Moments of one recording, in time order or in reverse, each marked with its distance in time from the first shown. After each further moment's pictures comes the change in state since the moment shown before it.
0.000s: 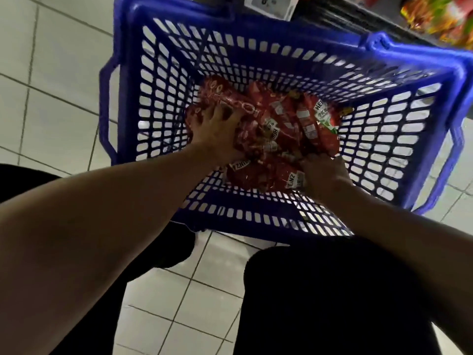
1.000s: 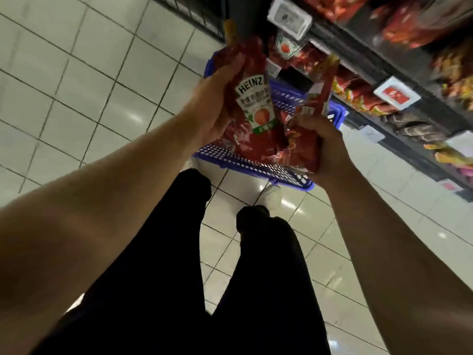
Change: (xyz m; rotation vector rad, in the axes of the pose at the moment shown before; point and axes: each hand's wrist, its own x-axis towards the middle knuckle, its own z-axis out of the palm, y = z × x) left_hand -0.305 0.056 -0.318 -2.013 0.058 0.012; right_hand -0.348 -0.038 -0.309 2.481 0.064 -0.178
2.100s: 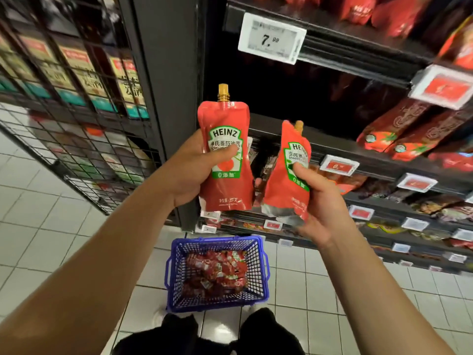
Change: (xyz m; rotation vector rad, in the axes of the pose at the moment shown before) left_hand -0.211 0.320 0.245 0.543 -0.486 0.314; right_hand -0.291 -0.233 0.223 0.210 -0.174 -0.431
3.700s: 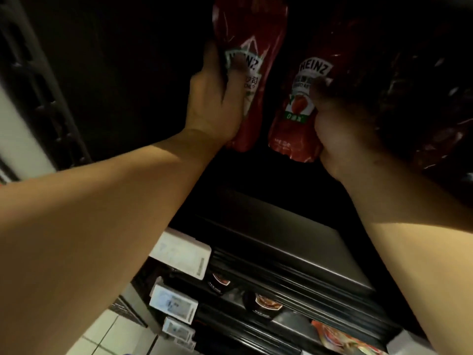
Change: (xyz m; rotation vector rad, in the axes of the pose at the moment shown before) left_hand 0.307 0.036 0.007 0.539 0.799 0.962; right_hand 0.301 -0.190 -0.019 -0.806 0.215 -0.696
